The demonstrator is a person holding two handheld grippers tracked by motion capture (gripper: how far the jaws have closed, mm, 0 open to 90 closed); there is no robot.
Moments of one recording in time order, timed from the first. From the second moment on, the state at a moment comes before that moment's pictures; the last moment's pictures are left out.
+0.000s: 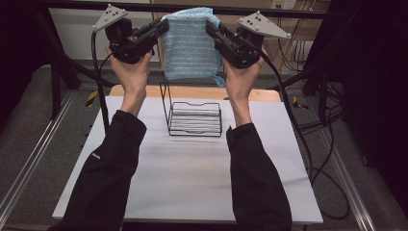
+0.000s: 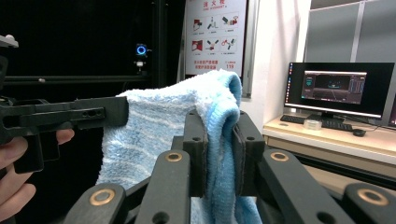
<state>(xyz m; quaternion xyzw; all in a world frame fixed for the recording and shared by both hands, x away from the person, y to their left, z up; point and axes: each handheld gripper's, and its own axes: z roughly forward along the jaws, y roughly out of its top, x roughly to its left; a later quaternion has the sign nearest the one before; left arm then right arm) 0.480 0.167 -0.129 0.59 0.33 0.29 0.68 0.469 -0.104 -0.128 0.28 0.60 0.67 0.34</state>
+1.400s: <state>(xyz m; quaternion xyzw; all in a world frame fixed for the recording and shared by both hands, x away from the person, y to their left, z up) 0.528 0.164 -0.197 0.64 0.34 0.25 0.64 0.515 -0.108 -0.197 0.33 0.63 0.63 0.31</state>
